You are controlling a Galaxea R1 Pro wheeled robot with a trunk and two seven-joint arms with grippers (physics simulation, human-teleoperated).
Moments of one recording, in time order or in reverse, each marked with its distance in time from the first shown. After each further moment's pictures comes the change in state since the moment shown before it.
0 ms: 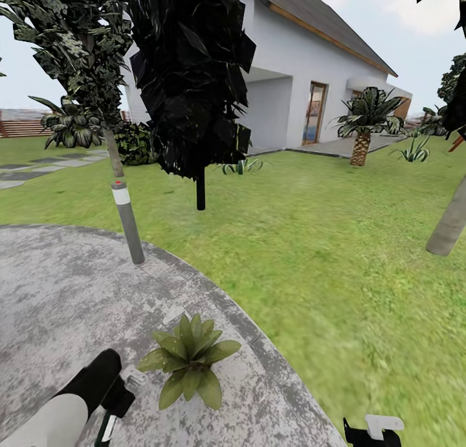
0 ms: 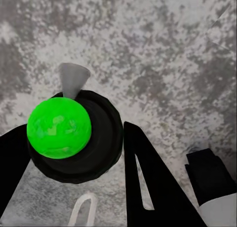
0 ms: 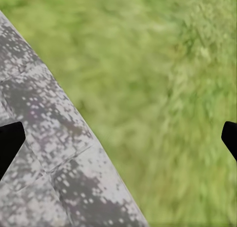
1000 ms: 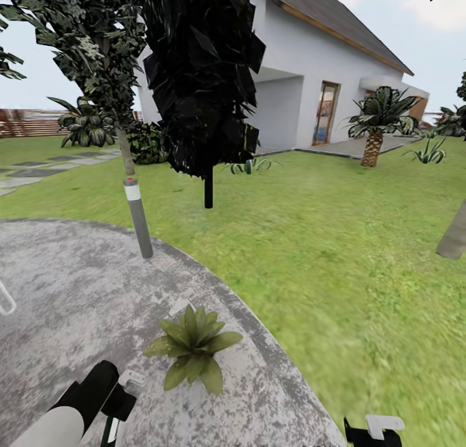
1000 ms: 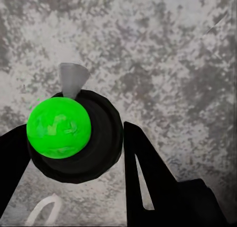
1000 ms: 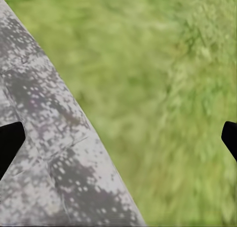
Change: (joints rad) left arm 0.042 0.004 -0.003 0.015 0.239 -0.065 0.194; right arm 0.000 -0.001 0.000 -0.001 -0.001 -0.002 -0.002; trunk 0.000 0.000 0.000
